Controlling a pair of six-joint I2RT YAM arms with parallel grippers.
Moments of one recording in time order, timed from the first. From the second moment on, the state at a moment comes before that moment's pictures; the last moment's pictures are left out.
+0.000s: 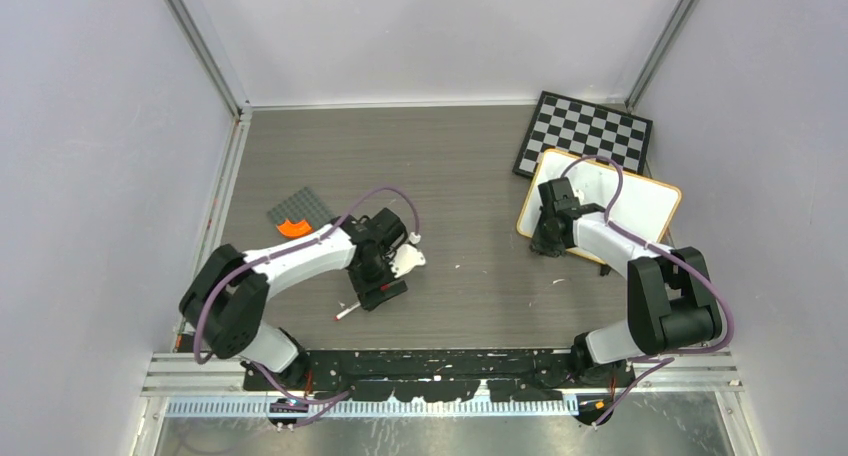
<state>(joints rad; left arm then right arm) -0.73 1.47 0.90 -0.87 0.12 0.42 0.22 1.44 0.76 -0.47 0.13 0.58</state>
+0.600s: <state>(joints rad) -0.73 1.61 0.92 -0.78 -0.04 0.28 0.40 1.42 0.76 -0.46 0.07 0.49</state>
